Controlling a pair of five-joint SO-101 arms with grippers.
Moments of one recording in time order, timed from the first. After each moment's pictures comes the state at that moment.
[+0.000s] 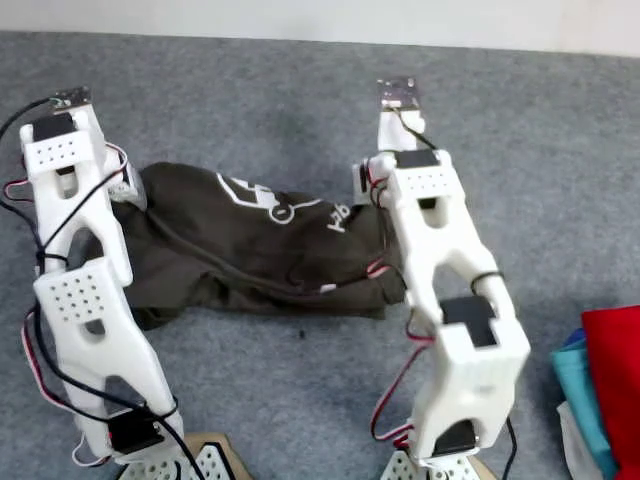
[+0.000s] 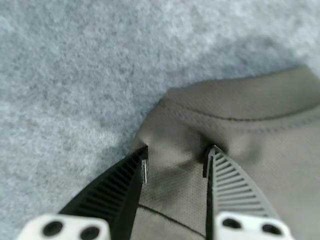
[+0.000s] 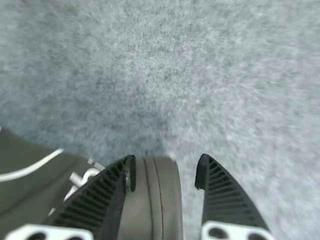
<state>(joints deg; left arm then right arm) -26.2 54.1 -51.4 90.9 2.6 -13.4 21.3 -2.2 50.8 -2.2</state>
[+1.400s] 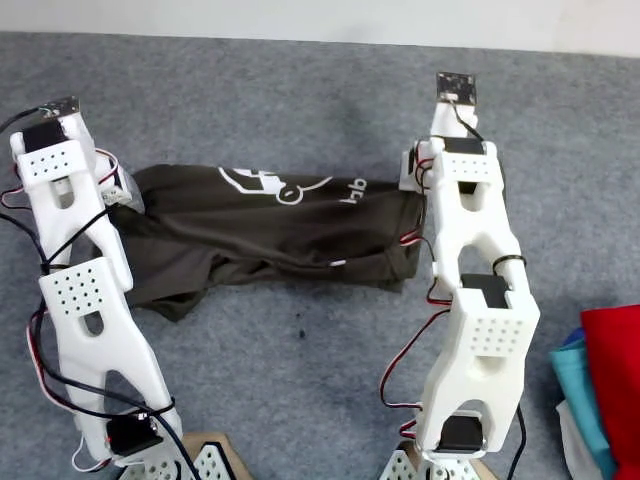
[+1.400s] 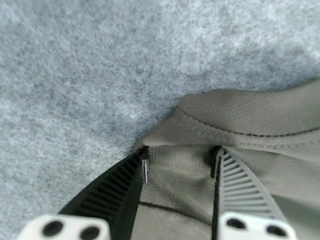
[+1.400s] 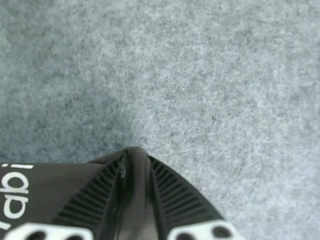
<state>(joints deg) -30.7 69.1 -71.0 99.8 3.3 -1.5 31.0 -14.4 53.6 -0.6</state>
